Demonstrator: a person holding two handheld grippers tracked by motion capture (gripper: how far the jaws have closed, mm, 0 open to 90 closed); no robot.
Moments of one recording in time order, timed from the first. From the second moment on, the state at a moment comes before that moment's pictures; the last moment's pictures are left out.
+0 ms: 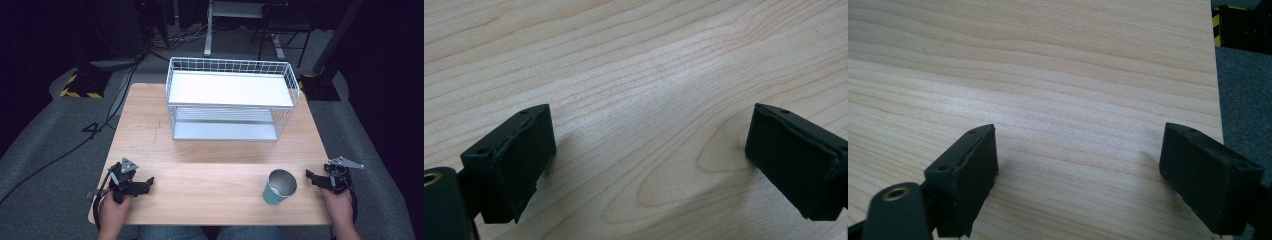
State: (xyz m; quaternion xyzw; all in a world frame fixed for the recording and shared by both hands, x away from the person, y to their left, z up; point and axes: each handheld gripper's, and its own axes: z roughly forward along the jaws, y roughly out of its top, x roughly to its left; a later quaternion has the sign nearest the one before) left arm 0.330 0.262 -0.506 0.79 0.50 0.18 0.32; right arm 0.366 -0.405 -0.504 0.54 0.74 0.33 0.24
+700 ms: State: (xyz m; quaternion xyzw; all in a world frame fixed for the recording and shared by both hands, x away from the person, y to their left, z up) left arm 0.331 0.262 -0.505 0.79 0.49 0.18 0.32; right arm 0.367 -0.405 -0.504 0.54 0.73 0.32 0.24
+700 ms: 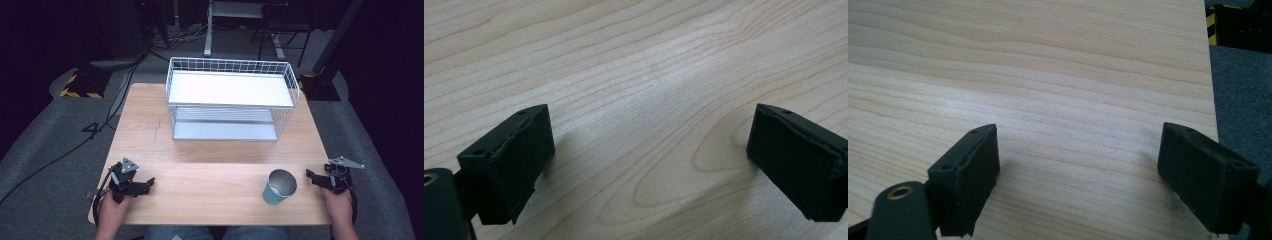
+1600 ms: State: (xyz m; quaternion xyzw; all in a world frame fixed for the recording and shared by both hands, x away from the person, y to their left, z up) left arm 0.331 0.261 -0.506 0.79 0.49 0.18 0.32; right arm 0.317 -0.398 -0.476 0.52 0.73 0.37 0.24
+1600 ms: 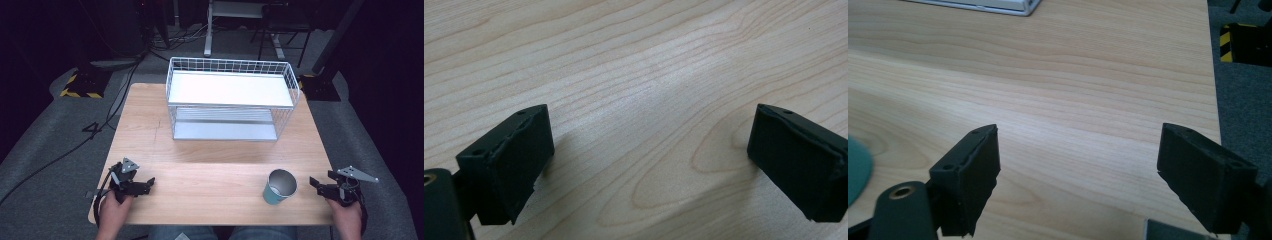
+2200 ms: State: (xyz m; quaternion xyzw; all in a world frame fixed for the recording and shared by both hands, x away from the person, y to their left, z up) left arm 0.332 0.261 -0.506 0.80 0.48 0.18 0.31; right arm 0.274 -0.368 -0.454 0.48 0.74 0.41 0.23
